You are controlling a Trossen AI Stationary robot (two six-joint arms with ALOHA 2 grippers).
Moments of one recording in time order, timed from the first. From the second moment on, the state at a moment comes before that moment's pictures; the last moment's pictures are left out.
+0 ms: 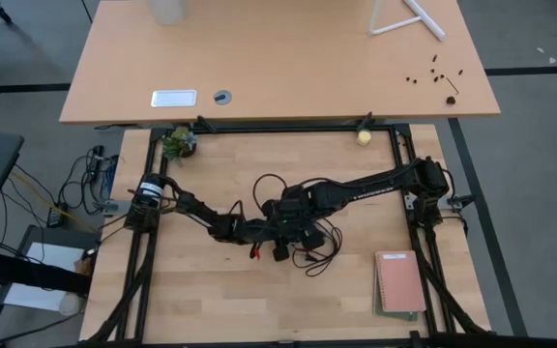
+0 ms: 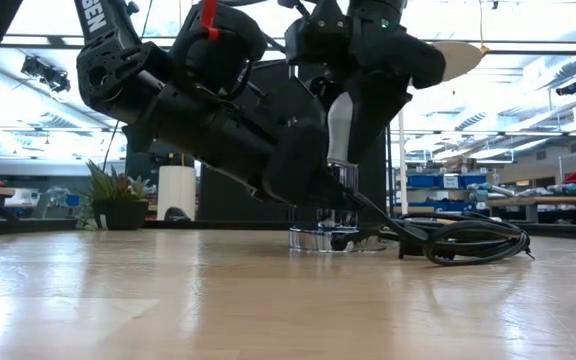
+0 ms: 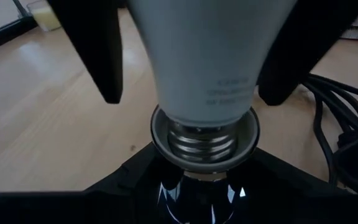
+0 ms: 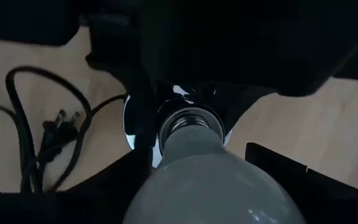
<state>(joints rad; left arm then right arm) -0.18 2.02 0.87 0.76 -0.43 -0.12 0.12 1.93 1.57 -0.96 0.08 -0.21</state>
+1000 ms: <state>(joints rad) -0.18 2.01 0.89 0.77 -0.41 -0.04 0.11 1.93 1.70 -1.02 0.05 -0.22</state>
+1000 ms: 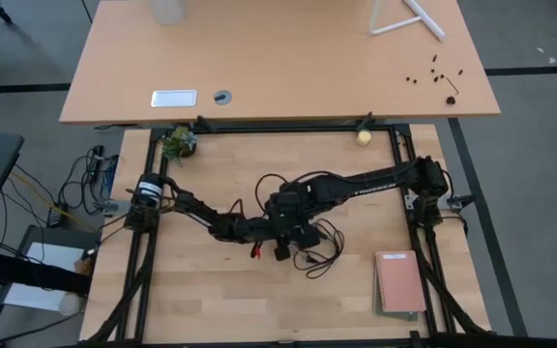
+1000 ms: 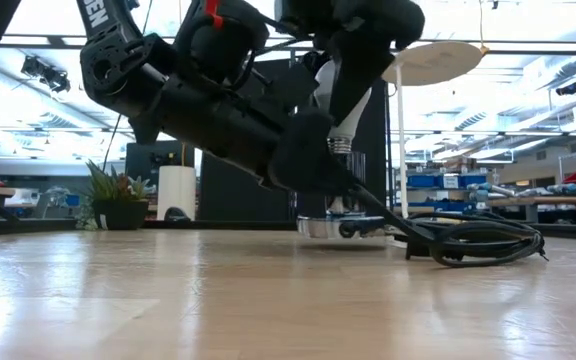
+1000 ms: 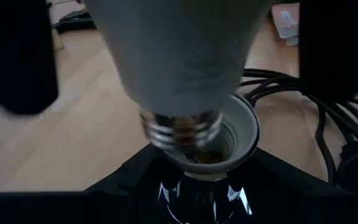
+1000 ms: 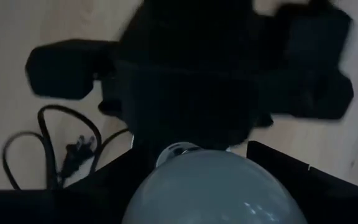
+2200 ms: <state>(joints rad) -0.19 2.01 0.89 0.81 -0.50 -0.16 0.11 1.93 1.64 -0.99 0.10 0.25</state>
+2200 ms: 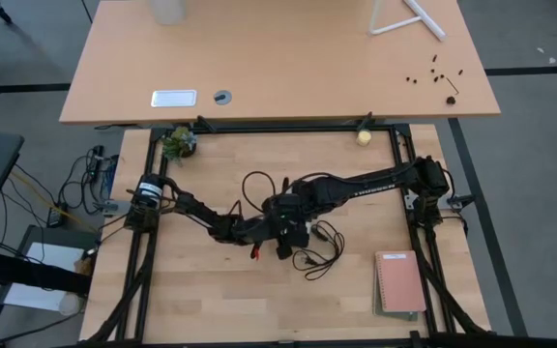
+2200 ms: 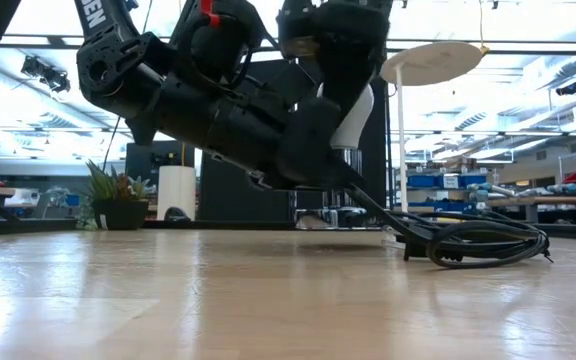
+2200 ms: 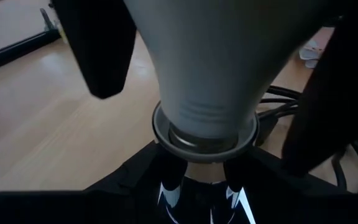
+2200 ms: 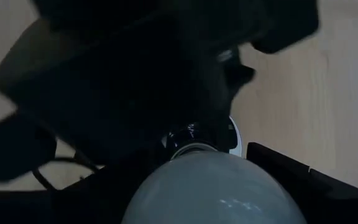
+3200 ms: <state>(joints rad) -0.20 2.01 0.89 0.80 -0.53 -0.14 0.11 1.93 1.69 -1.01 0.06 0.10</state>
